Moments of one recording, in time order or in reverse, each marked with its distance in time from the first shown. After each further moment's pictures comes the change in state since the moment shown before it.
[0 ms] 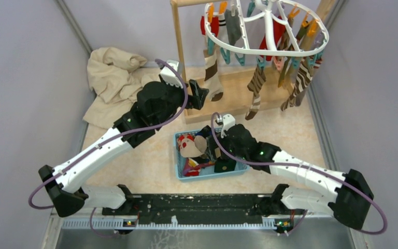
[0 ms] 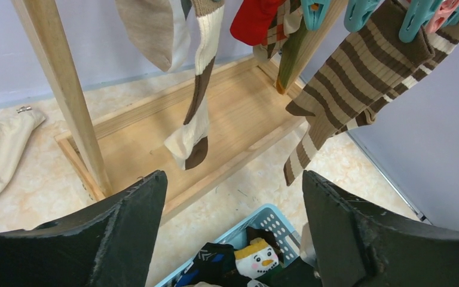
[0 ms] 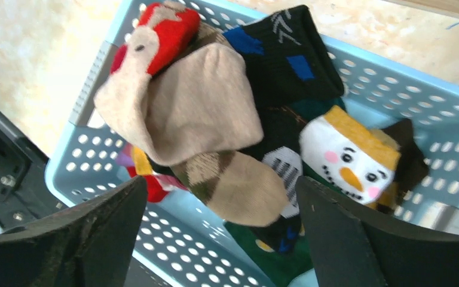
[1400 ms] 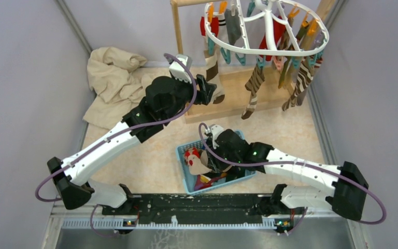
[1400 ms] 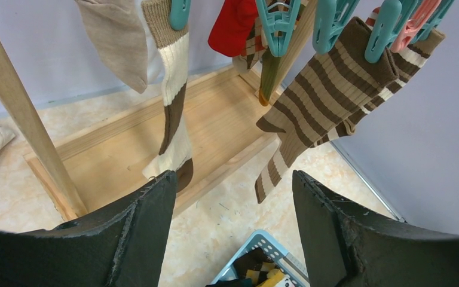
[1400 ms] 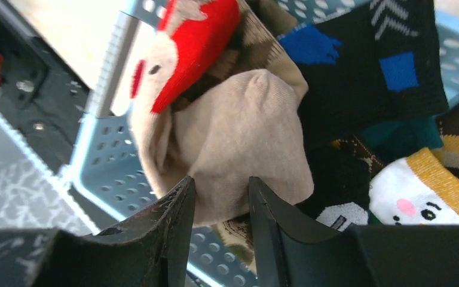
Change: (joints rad) left arm -0.029 0.093 0.088 0.033 0.014 -0.013; right arm 0.121 0.020 0.107 -0.259 -0.114 0.010
